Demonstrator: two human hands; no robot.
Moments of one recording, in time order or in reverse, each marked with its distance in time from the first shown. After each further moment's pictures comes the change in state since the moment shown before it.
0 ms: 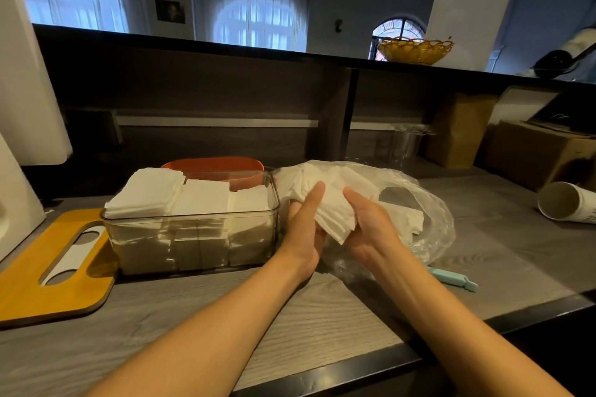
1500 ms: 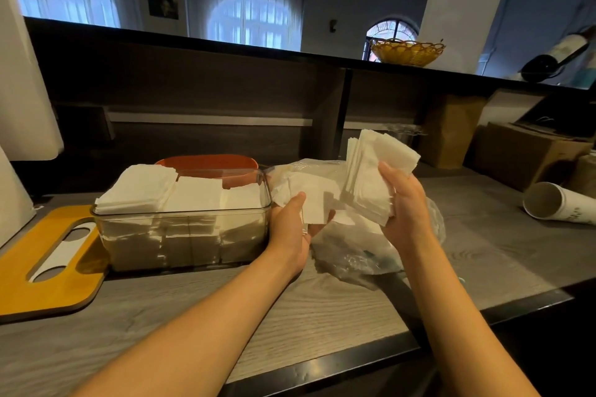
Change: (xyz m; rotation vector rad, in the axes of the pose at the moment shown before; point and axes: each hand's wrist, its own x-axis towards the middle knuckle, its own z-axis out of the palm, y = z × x) left_hand -0.005 0.009 0.002 -0.247 0.161 -0.074; right_hand -0.006 -0.053 -0.031 -0.150 -0.151 -0.382
